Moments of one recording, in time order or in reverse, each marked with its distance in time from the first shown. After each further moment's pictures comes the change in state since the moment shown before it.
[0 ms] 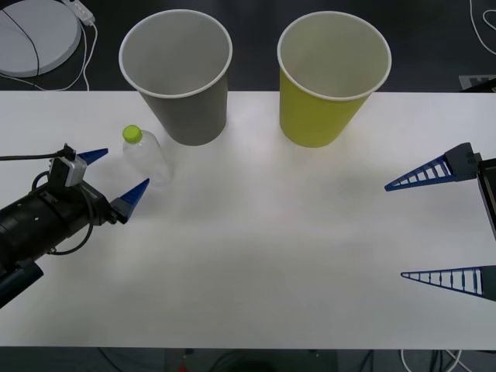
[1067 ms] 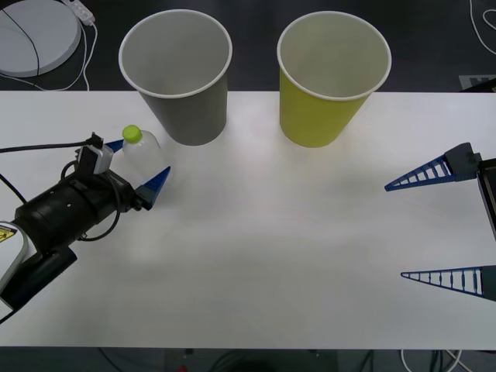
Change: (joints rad) right arm 0.000 0.000 0.000 0.000 0.000 0.000 0.000; left arm -0.112 -0.106 -0.039 0.070 -0.134 0.018 0.075
